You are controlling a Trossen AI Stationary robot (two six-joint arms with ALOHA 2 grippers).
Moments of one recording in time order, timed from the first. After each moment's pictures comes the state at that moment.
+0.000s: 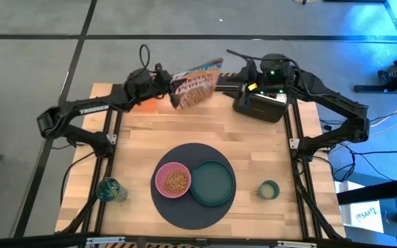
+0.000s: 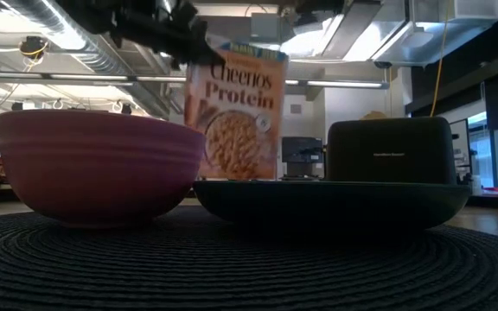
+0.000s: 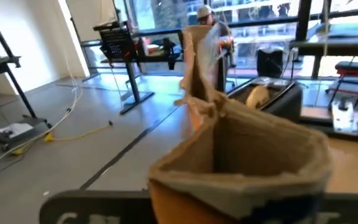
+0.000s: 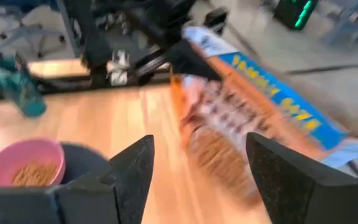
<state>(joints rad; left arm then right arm) 0.55 1.29 0.88 0.32 0.00 0.14 -0.37 1.34 1.57 -0.66 -0.14 -0.14</state>
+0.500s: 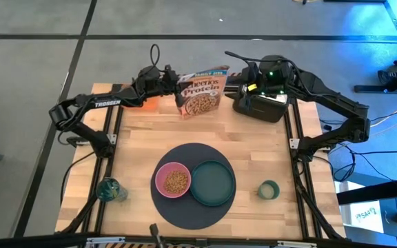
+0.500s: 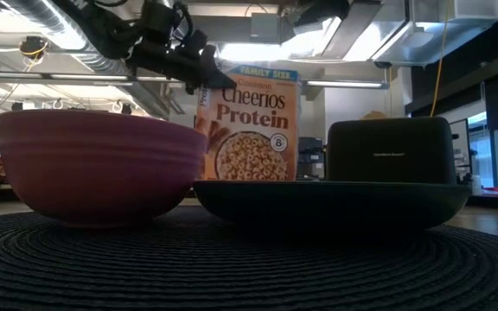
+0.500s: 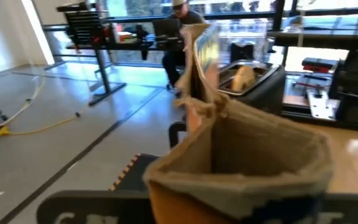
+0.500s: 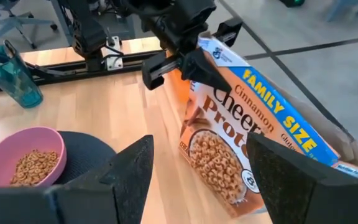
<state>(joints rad) 0.64 1.46 0.88 0.42 0.21 0.11 -0.37 1.34 1.57 -0.73 -0.12 -0.09</state>
